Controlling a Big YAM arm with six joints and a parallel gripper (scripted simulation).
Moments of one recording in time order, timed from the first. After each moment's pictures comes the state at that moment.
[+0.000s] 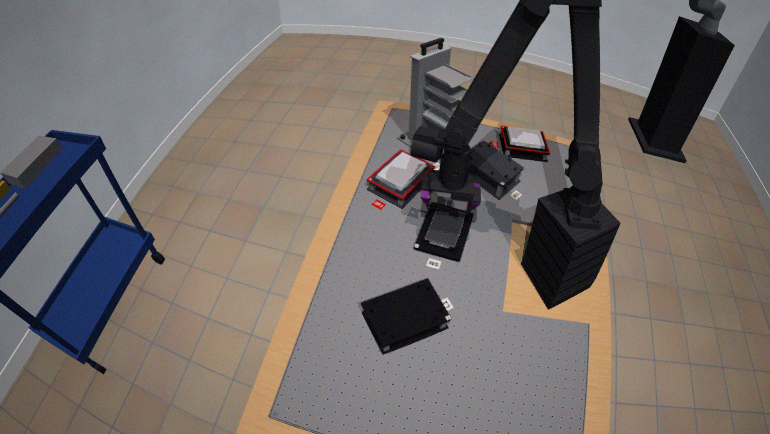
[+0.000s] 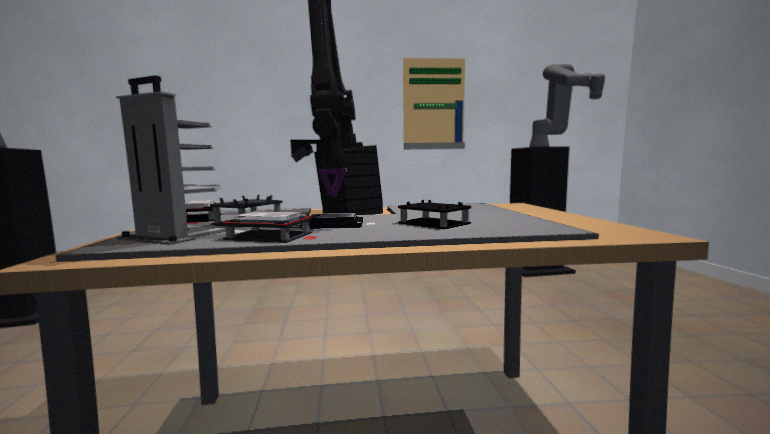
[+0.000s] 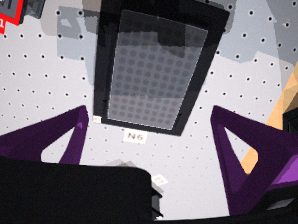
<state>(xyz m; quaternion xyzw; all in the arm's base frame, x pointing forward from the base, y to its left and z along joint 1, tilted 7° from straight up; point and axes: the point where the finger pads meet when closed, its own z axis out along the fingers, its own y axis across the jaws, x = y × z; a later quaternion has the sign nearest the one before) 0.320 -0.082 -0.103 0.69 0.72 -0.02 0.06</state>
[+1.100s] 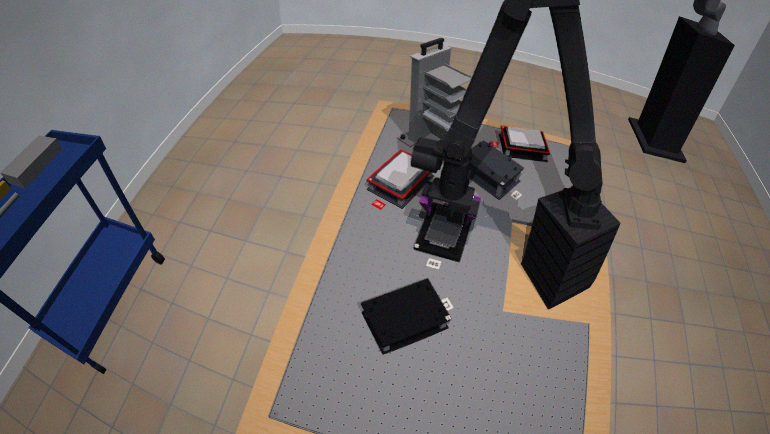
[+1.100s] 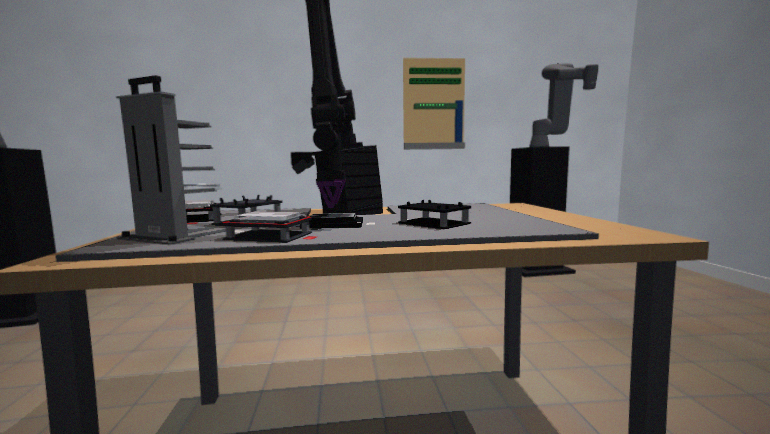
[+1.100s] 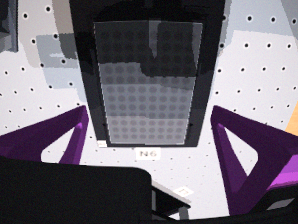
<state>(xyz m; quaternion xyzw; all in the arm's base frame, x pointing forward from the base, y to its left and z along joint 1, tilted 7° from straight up) 0.319 -0.084 -0.134 0.76 0.64 -0.01 0.06</state>
